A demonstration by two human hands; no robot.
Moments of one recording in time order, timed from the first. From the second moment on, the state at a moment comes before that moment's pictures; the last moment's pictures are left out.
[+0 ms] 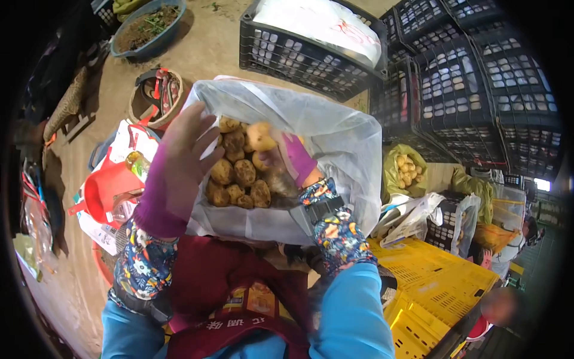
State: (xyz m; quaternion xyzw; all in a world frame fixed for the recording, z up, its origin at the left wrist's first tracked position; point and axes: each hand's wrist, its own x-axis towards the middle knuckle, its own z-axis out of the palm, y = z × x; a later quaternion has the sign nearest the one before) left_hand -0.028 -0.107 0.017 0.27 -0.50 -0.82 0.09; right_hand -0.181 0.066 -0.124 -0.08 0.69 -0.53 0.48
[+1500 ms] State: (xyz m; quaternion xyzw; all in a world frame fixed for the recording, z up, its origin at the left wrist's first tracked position) left_hand -0.027 -0.011 0.008 -0.02 -0.60 -0.80 -0.09; right_hand -0.098 0.152 -0.046 -0.15 0.78 -0.60 0.05
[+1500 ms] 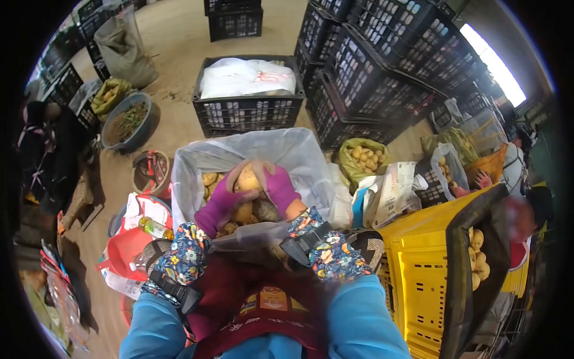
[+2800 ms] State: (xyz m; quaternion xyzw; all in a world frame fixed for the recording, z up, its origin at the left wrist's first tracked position) left_hand -0.032 -0.027 0.001 -0.07 -0.74 -0.66 -0.02; right_hand -0.093 0.160 -0.006 -0.27 0.80 -0.54 0.02
